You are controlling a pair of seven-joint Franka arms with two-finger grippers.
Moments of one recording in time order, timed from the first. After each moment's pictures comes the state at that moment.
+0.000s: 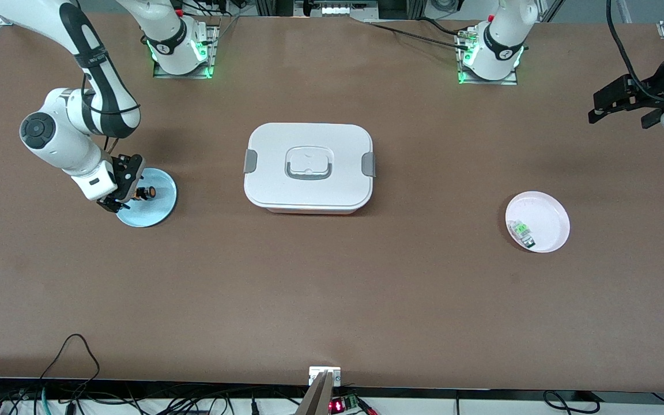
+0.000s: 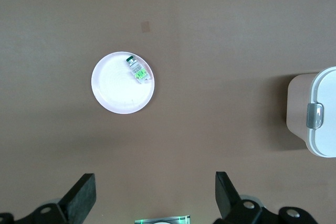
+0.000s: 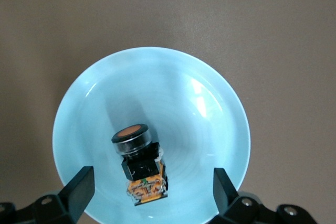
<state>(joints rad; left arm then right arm) 0.12 0.00 -0.14 -1.48 -0.06 1.42 0.03 -0.06 0.25 -0.01 -2.36 -0.02 2.64 -1.38</state>
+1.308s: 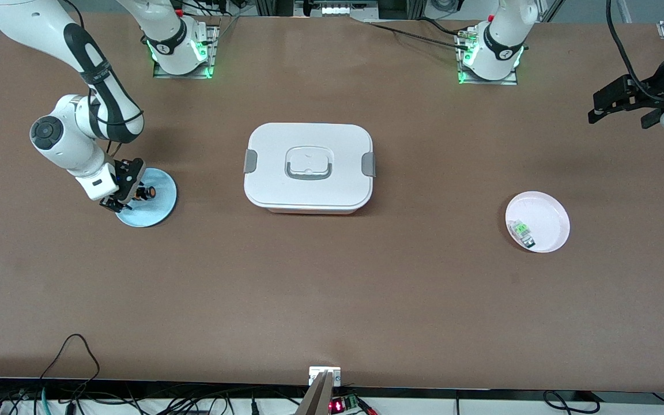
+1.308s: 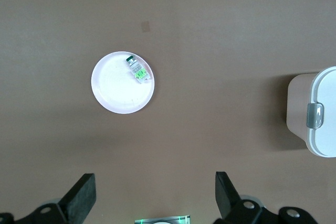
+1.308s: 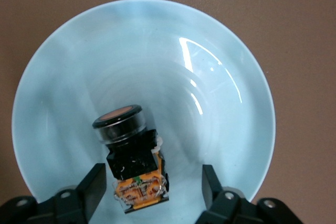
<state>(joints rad) 0.11 0.00 -0.14 -1.48 -0.06 1.42 0.03 -0.11 0.33 -0.01 -2.39 -0.02 2.78 -1.42</state>
